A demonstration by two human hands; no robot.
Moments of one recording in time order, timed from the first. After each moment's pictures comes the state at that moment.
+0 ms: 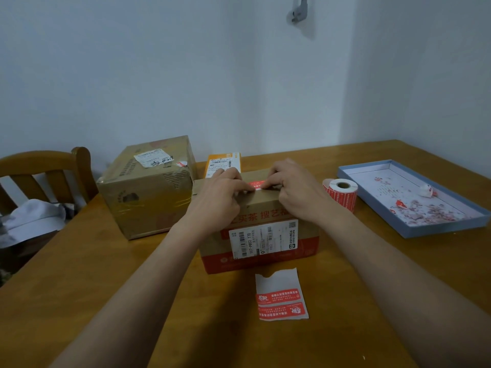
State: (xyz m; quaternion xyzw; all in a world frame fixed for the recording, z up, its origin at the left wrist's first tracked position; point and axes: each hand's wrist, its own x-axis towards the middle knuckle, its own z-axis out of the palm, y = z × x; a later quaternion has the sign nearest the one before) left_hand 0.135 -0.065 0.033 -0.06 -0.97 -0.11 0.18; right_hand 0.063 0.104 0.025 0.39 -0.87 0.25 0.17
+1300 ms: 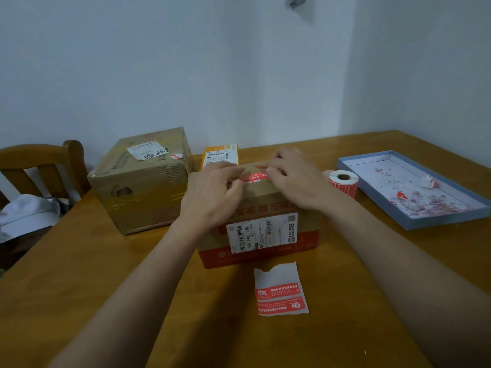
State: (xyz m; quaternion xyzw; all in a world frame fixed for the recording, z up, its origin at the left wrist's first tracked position) left_hand 0.134 -0.065 0.026 -0.01 -0.95 -0.16 0.25; right_hand 0.060 0.105 0.027 0.37 -0.87 0.27 0.15
